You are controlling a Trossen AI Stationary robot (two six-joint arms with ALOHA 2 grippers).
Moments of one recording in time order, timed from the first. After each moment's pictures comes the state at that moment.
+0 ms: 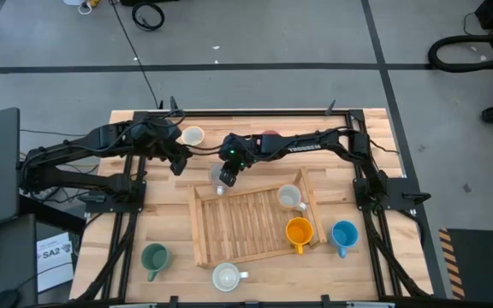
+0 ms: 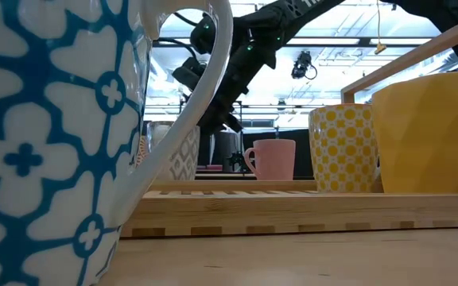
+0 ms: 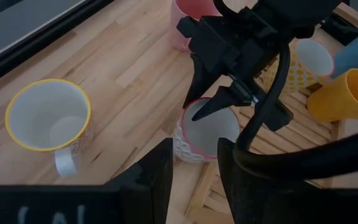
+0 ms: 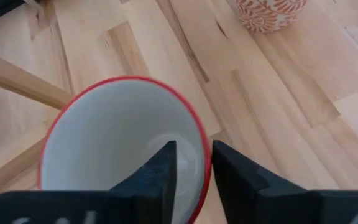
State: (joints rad) left arm 0.25 0.96 1.05 -0.85 -0.08 -0.43; right arm -0.16 2.11 1.64 -0.39 -0.05 0.33
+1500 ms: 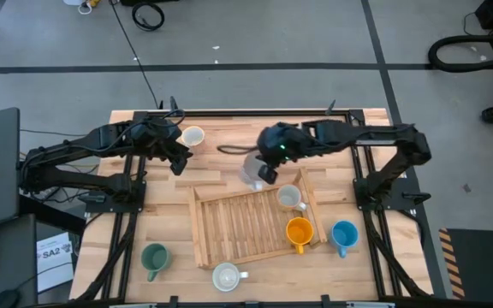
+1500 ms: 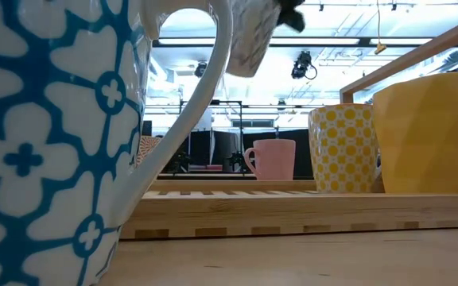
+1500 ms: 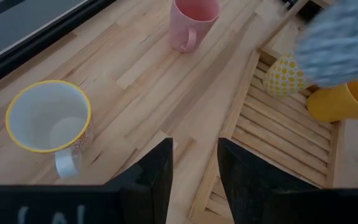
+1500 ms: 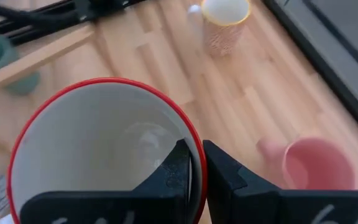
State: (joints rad) left arm 0.25 0.96 1.05 -0.85 -0.08 -0.43; right arm 0.01 1.58 1.63 -0.88 0.20 0.35
